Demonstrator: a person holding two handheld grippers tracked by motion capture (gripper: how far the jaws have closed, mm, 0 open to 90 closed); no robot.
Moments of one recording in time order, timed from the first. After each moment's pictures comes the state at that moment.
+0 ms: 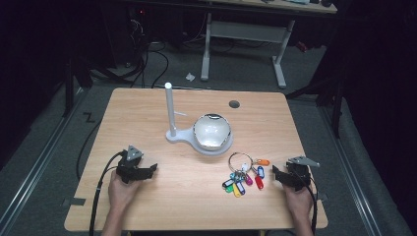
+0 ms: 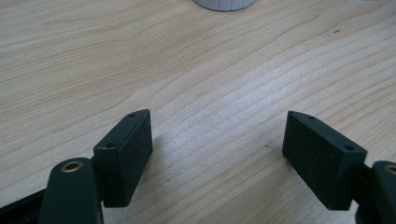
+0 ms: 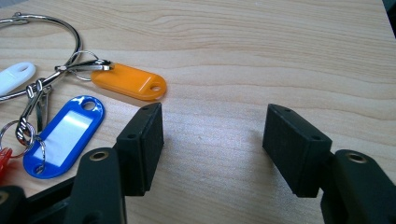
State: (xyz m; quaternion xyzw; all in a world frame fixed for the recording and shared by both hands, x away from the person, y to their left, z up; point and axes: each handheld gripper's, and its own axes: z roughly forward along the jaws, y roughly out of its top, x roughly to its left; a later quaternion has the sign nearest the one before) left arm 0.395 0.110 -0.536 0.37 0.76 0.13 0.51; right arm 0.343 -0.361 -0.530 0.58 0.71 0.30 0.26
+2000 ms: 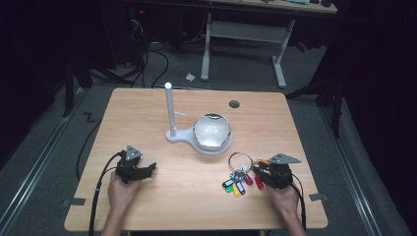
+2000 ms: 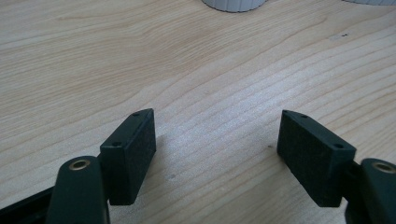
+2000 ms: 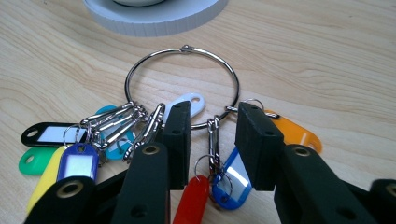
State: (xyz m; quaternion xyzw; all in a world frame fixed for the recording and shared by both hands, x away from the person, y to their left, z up) left arm 0.396 0.110 -0.535 0.35 0.77 0.13 0.51; right arm 0.341 -0.295 -0.502 0.48 0.78 0.35 0.20
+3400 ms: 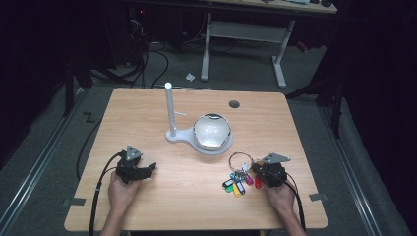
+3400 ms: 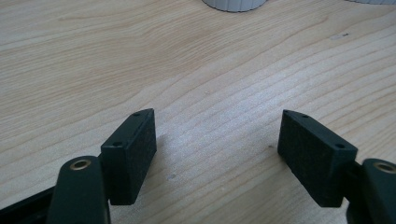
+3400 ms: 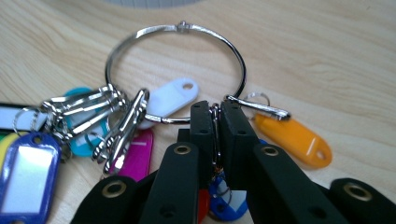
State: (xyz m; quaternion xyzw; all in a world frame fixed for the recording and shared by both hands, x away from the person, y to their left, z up) left arm 0.396 0.111 -0.536 0.35 0.77 0.14 0.51; right arm 0.353 -0.289 -0.518 0.46 0.81 0.31 0.22
